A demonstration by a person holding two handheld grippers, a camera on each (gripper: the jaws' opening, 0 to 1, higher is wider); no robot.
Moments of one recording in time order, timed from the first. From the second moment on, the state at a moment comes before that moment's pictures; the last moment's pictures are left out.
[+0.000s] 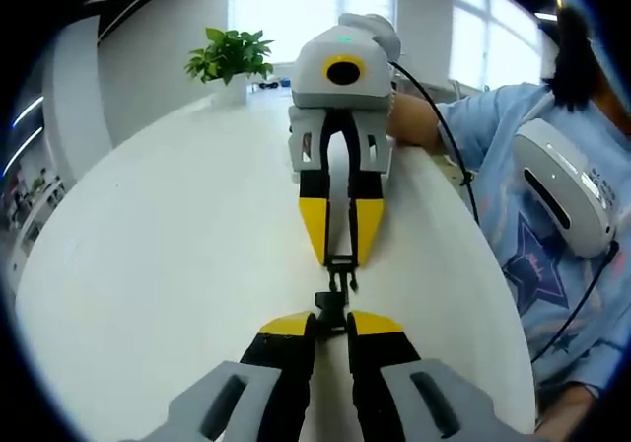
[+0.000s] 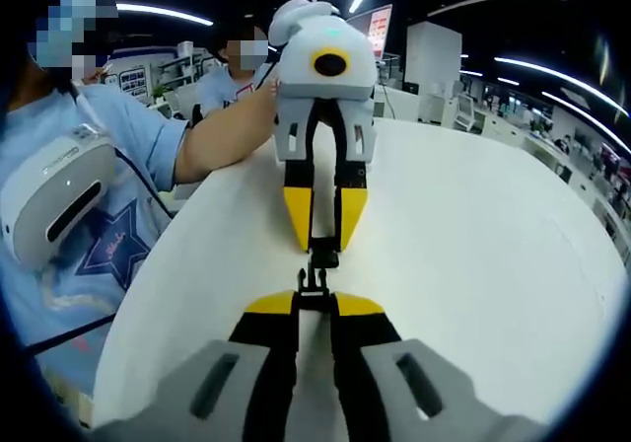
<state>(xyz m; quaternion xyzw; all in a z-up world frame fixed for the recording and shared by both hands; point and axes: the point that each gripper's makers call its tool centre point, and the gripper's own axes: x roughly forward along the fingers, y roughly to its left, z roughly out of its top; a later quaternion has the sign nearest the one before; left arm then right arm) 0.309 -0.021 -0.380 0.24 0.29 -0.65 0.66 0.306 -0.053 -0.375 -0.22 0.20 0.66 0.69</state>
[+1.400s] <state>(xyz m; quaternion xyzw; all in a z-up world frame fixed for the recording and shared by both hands) 0.308 -0.022 -0.379 0.25 0.29 -0.65 0.66 0.306 -0.054 -0.375 -0.22 0.20 0.66 0.69</state>
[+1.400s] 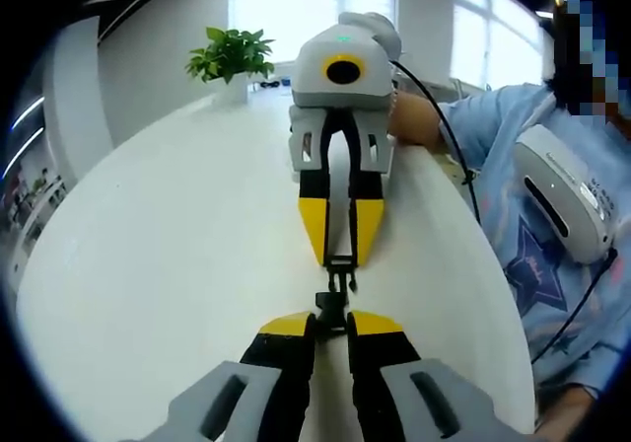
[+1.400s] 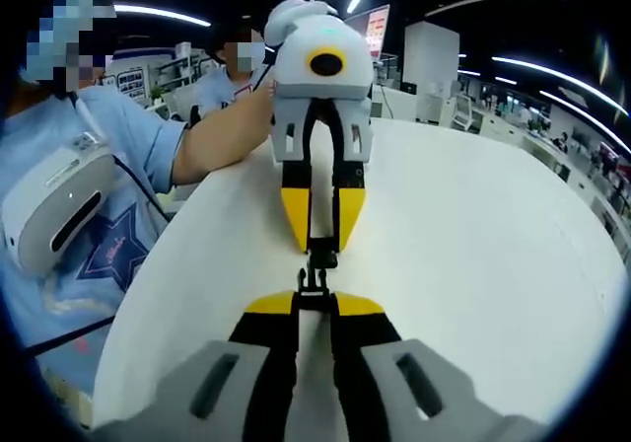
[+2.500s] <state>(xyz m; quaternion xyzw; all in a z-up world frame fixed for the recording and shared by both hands) 0.301 -0.026 -0.380 0.26 0.29 -0.65 0.65 0.308 -0.054 -0.375 -0.22 0.20 0.65 0.70</state>
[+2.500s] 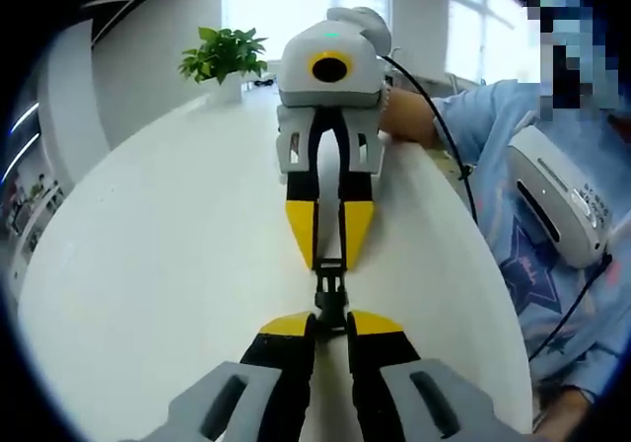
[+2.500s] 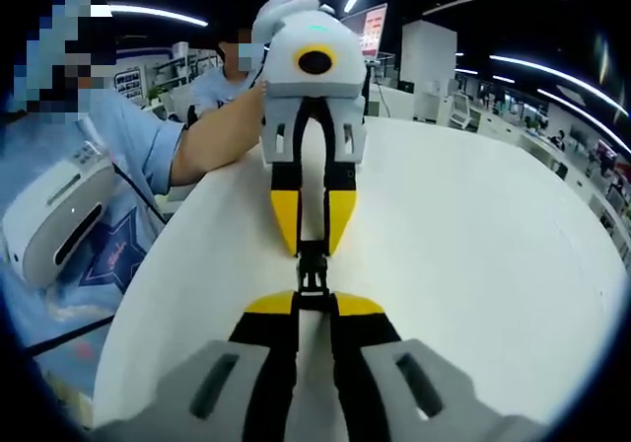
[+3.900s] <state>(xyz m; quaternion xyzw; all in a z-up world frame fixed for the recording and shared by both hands) 0.299 -0.037 -0.381 0.26 0.29 -0.66 0.65 0.306 -0.052 -0.374 -0.22 0.19 0.66 0.69</state>
